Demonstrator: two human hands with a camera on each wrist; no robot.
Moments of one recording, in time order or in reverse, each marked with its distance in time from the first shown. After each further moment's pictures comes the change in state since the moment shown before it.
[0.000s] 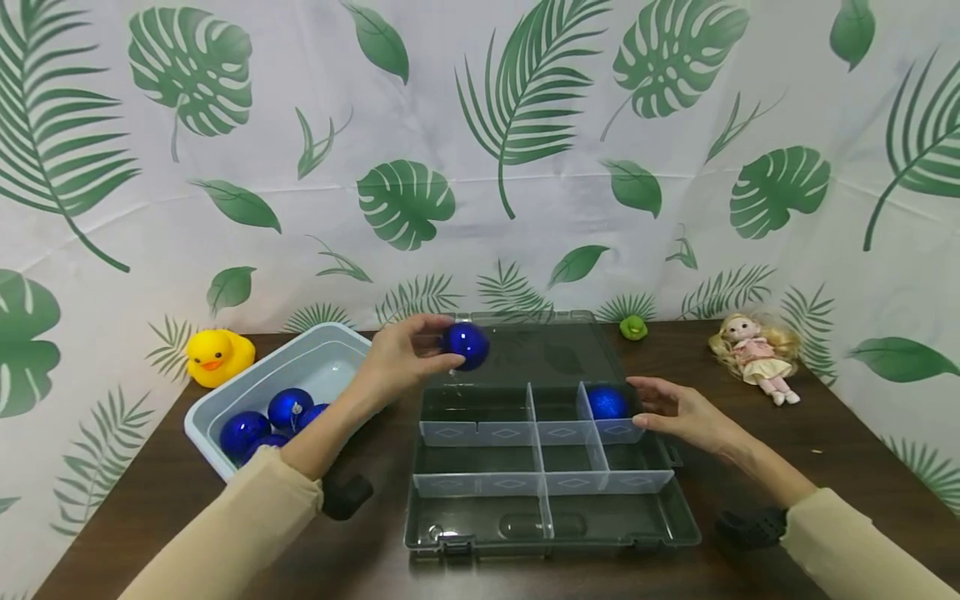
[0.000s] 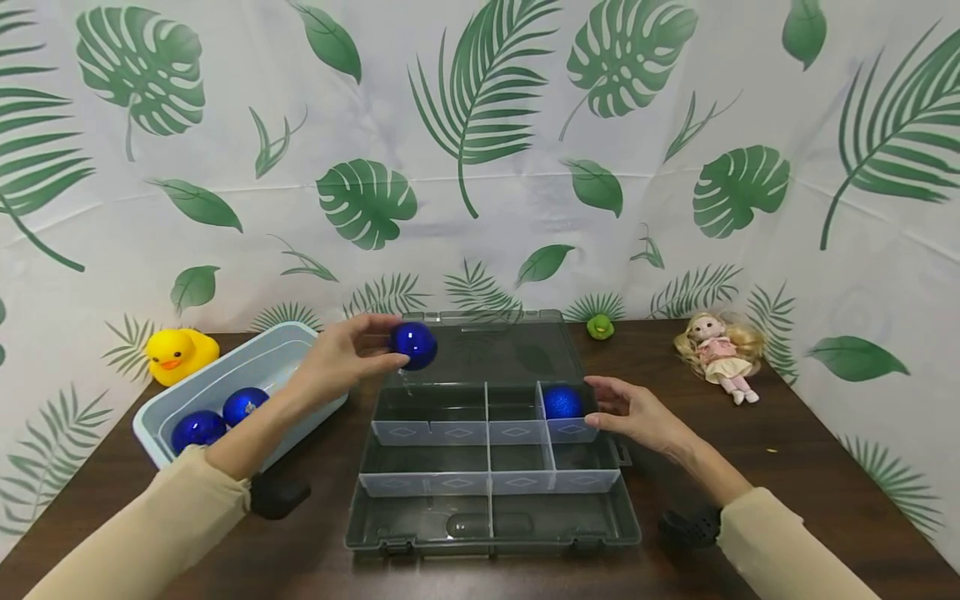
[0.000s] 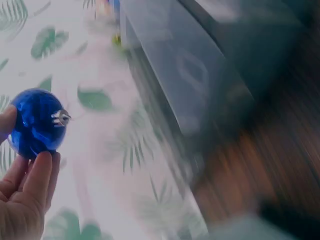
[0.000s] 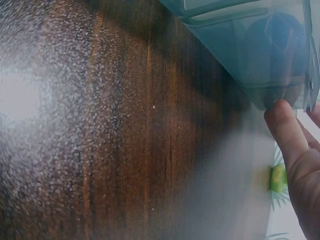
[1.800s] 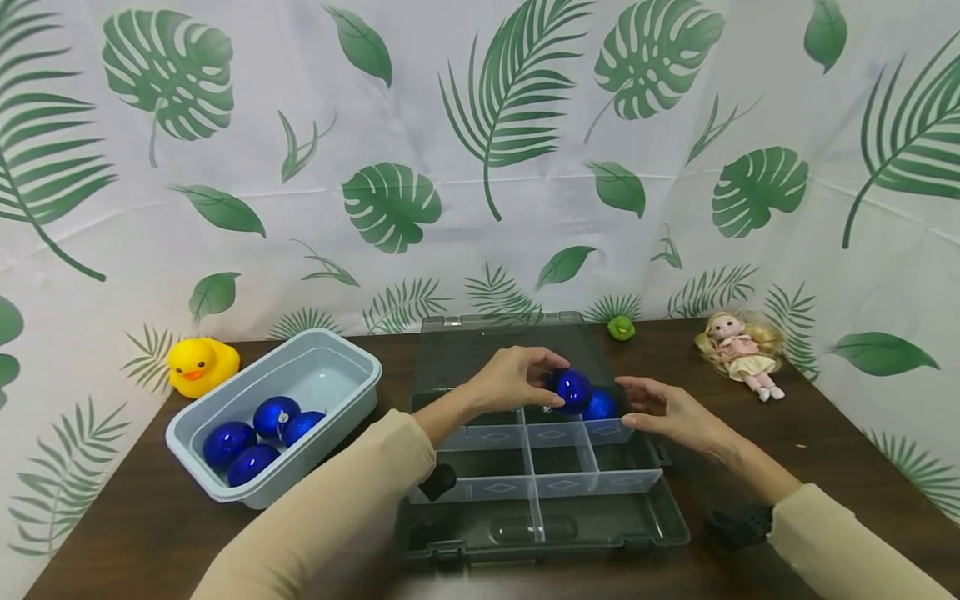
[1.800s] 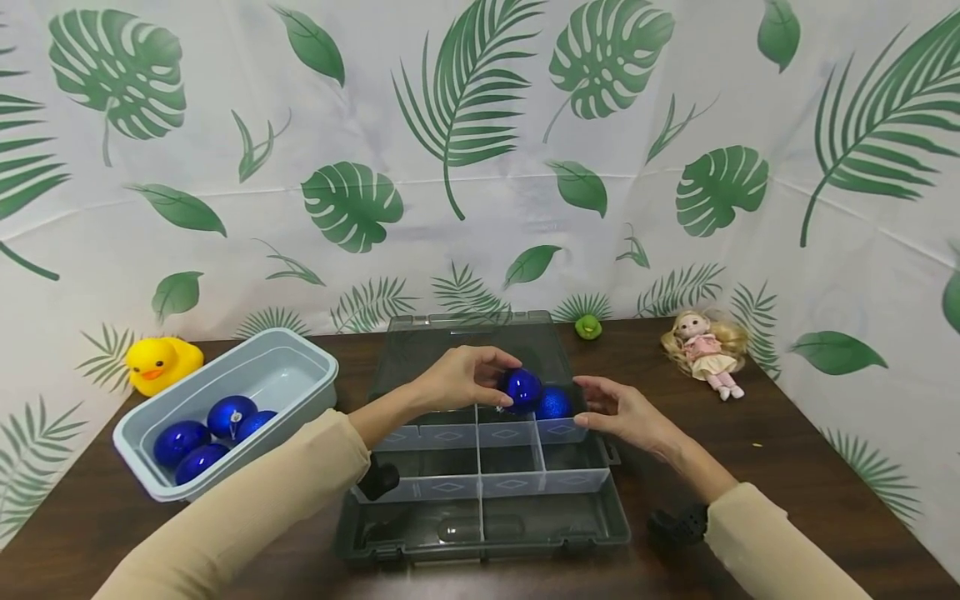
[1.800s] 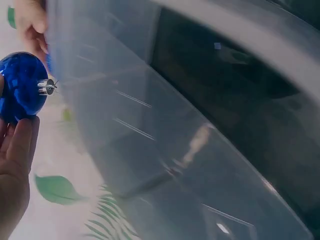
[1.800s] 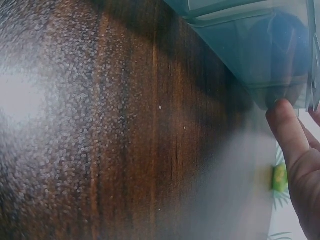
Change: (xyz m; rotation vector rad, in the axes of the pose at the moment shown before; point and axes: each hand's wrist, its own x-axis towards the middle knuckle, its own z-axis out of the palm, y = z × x) left_hand 0.044 0.015 0.118 -0.015 -0.464 0.025; right_hand -0.001 0.002 0.002 0.028 0.012 0.038
